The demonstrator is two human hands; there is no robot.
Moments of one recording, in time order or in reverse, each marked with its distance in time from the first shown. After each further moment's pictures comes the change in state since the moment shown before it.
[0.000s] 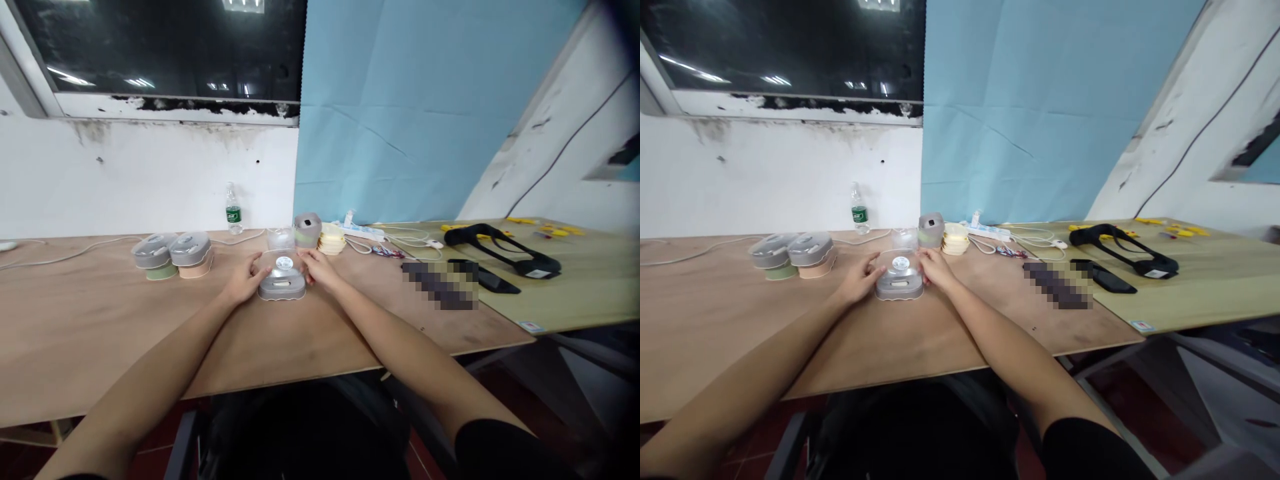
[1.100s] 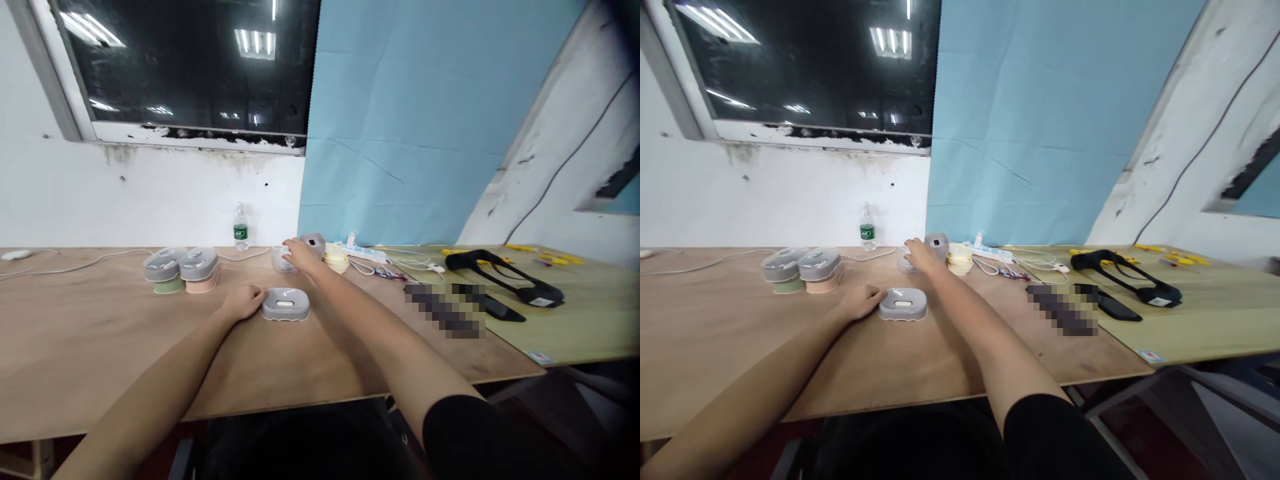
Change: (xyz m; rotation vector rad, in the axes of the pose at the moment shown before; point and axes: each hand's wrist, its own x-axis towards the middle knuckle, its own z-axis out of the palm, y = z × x) left_hand 0.003 -0.012 -0.017 0.521 -0.228 0.033; right_hand 0.102 -0.039 0.020 -1.137 0.055 -0.502
